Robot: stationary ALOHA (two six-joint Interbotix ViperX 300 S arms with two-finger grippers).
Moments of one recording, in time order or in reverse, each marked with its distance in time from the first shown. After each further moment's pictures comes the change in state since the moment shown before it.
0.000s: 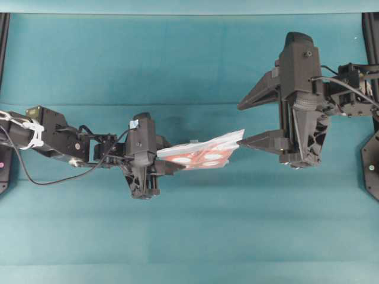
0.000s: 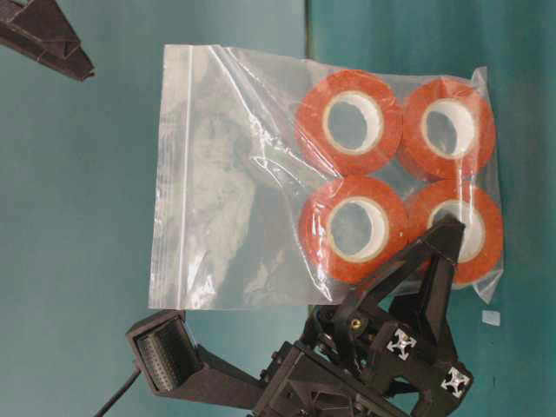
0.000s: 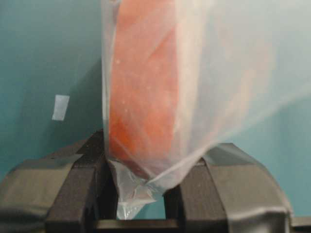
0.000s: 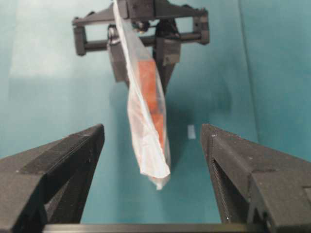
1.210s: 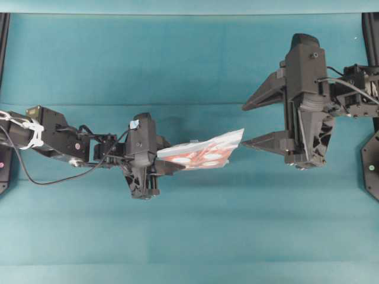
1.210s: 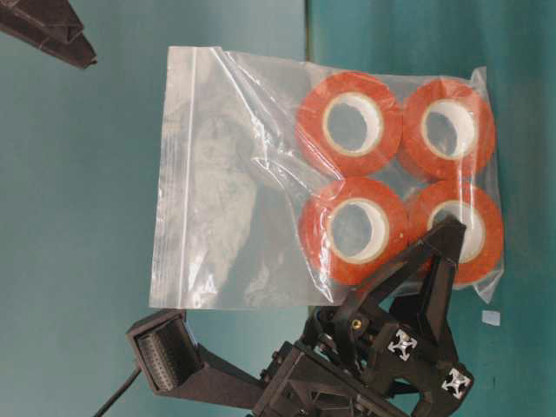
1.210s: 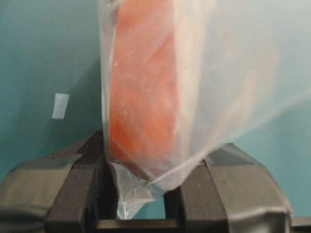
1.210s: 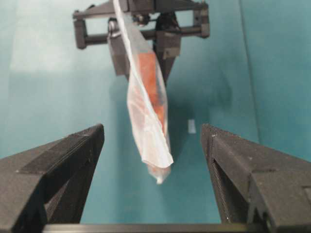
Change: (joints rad) left arm -0.002 -0.002 0.000 0.000 0.008 0.002; right arm 0.000 -0.026 0.021 0.000 0.000 0.002
